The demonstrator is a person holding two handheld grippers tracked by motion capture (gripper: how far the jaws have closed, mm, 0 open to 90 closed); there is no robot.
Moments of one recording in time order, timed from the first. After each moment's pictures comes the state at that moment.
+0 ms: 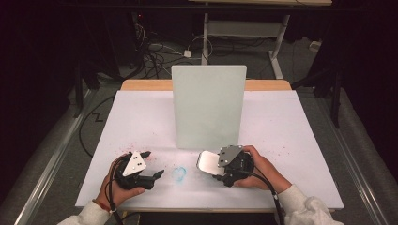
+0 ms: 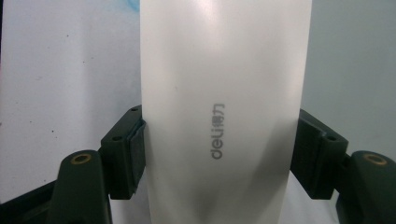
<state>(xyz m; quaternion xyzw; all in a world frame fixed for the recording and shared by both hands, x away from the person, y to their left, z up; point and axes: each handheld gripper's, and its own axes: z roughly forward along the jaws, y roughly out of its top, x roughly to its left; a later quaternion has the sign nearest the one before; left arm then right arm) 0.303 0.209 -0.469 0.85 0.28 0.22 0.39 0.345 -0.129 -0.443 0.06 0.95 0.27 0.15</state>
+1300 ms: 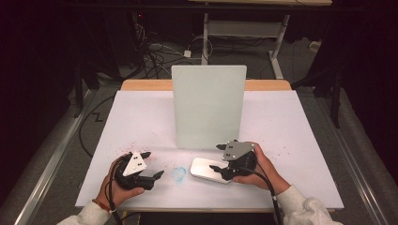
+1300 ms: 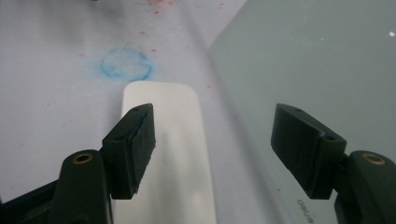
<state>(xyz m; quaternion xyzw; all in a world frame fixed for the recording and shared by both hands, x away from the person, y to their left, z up) 0.303 0.208 -0.470 0.86 0.27 0.21 0.38 0.344 -0.143 -0.427 0.11 0.89 0.38 0.21</state>
